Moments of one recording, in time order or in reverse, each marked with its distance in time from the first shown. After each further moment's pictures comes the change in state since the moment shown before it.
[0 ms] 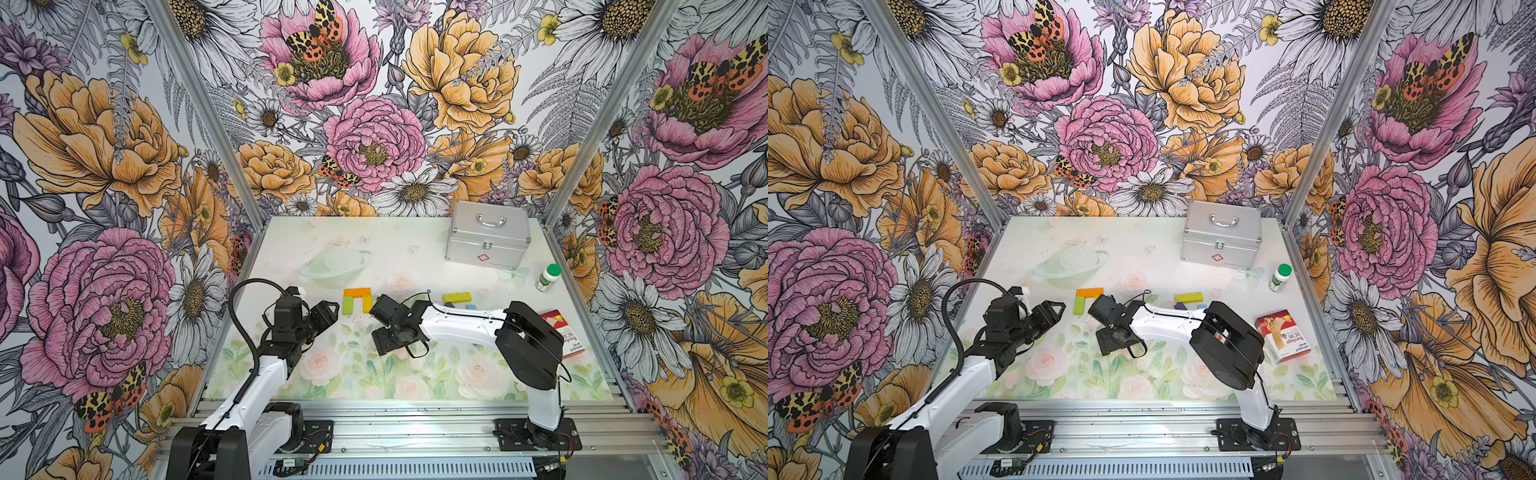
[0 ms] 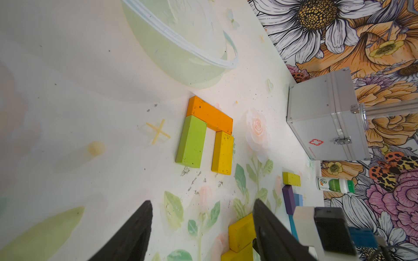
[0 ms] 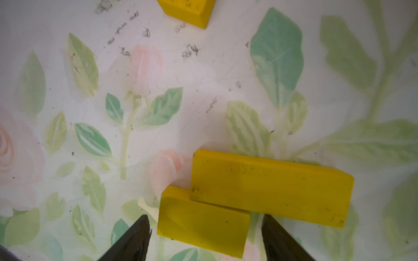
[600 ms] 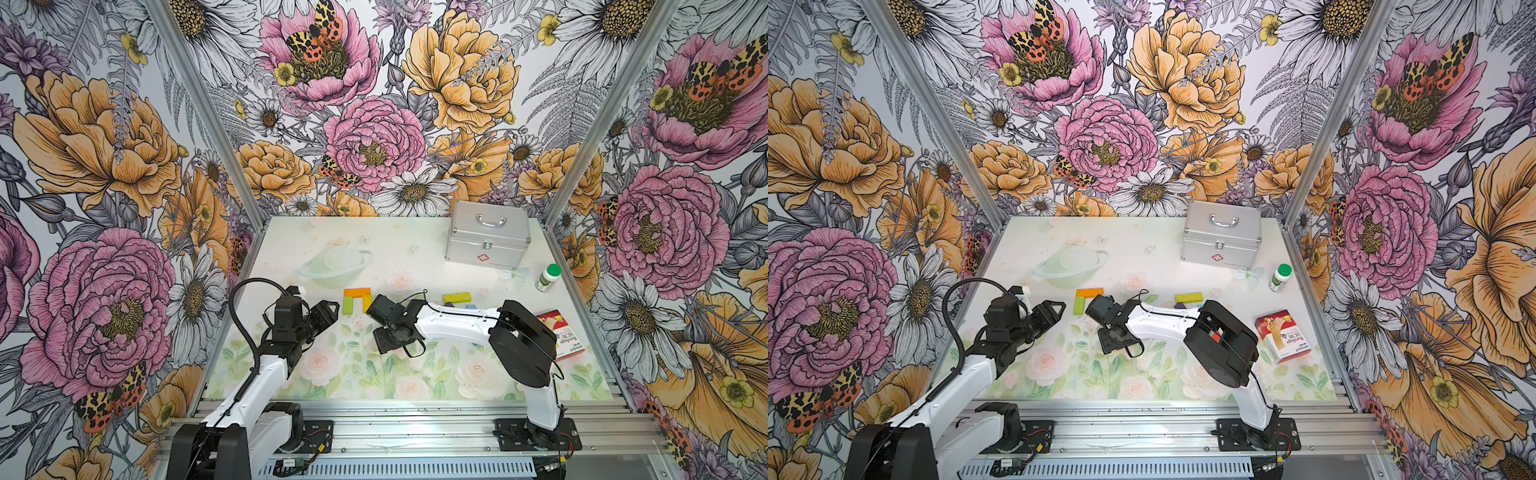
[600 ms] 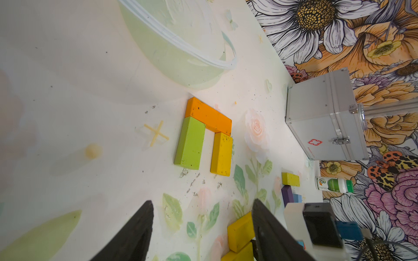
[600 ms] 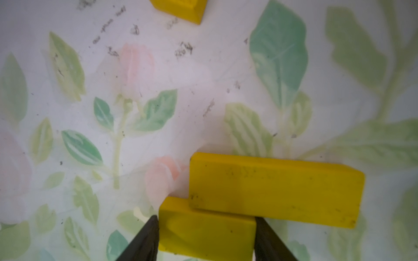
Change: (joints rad) left arm 0.000 0.016 0.000 0.021 0.004 0.000; right arm 0.011 0.036 0.042 -0.035 0.007 0.022
